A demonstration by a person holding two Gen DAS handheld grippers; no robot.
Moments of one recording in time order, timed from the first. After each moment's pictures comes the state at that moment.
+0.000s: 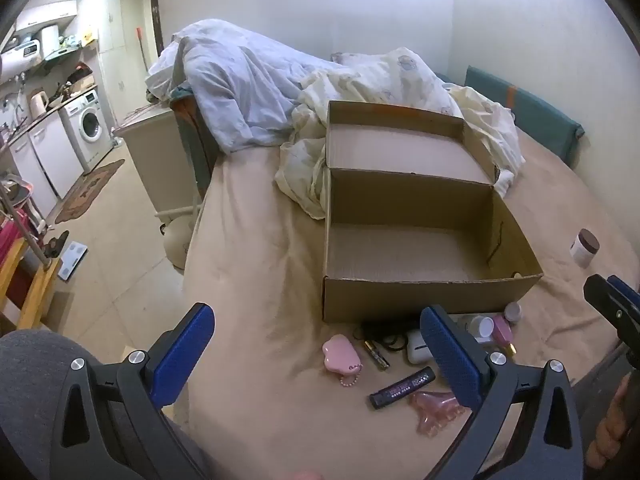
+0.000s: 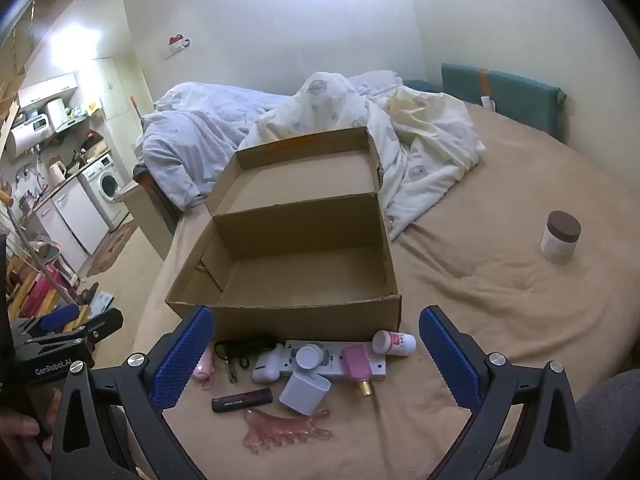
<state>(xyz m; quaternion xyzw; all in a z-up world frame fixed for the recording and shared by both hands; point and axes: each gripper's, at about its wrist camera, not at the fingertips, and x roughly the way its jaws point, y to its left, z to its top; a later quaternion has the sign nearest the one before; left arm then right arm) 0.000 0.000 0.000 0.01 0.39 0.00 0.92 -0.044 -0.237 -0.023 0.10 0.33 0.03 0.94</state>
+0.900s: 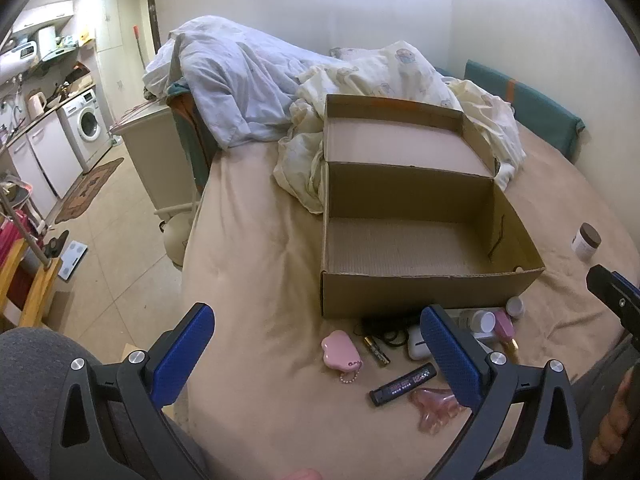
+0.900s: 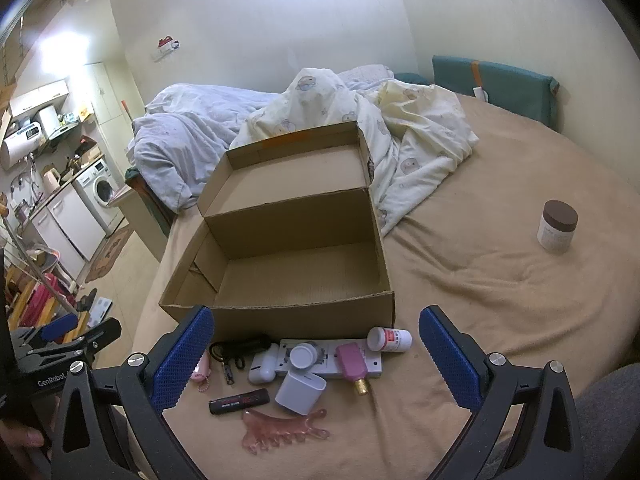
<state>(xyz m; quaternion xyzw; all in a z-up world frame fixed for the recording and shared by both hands) 0.004 -0.001 -0.005 0.02 0.40 -0.01 0.92 -0.040 -0.245 -0.028 0.11 0.34 0.02 0.93</state>
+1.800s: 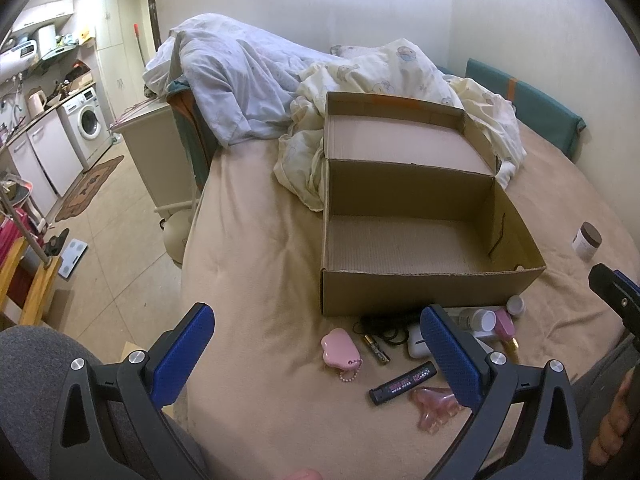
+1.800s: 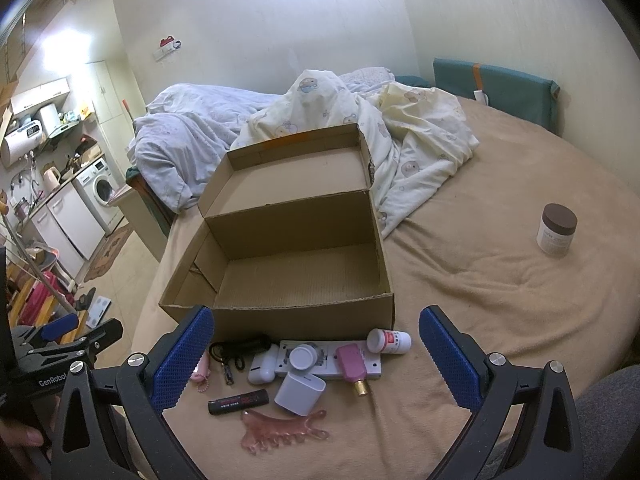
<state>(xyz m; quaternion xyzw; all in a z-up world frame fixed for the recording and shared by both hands) 0.003 -0.003 -0.007 0.01 0.40 0.00 0.92 -0.040 -0.244 -0.027 0.11 0.34 0.02 0.93</state>
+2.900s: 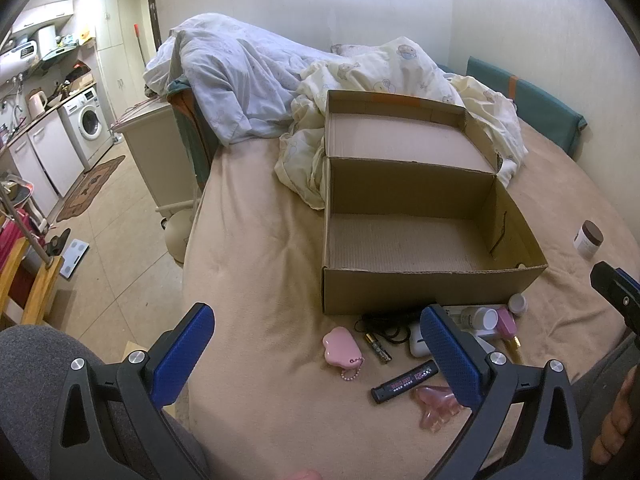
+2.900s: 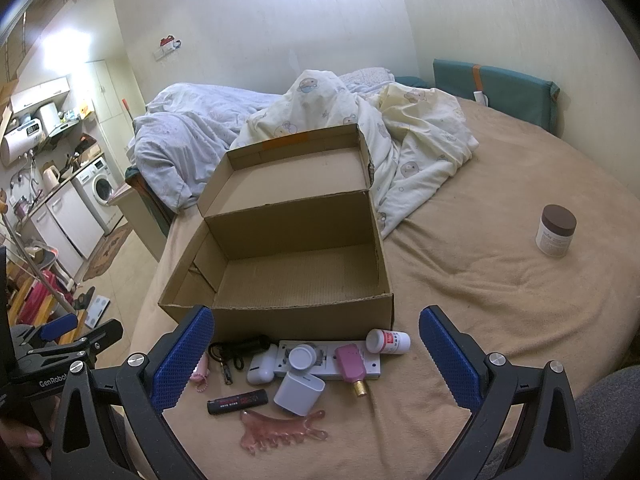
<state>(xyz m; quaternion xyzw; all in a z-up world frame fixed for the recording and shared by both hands) 0.002 -0.002 -0.008 0.02 0.40 0.00 0.92 -0.040 -0.243 -0.027 0.11 0.34 0.02 0.93</state>
